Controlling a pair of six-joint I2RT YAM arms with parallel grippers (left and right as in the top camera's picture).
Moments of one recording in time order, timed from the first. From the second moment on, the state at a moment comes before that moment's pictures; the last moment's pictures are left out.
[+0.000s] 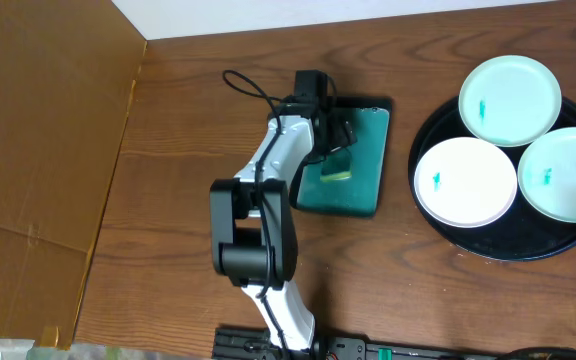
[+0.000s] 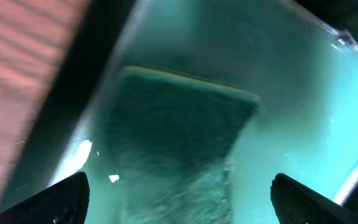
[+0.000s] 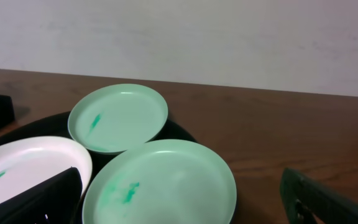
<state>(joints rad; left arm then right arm) -0.04 1.95 1.32 -0.64 0.00 -0.45 0.02 0.02 0.01 -0.07 -0.07 -0.02</state>
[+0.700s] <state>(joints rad) -0.05 1.96 1.30 -0.62 -0.07 -0.42 0.02 0.02 0.01 -0.07 -0.07 -0.02</state>
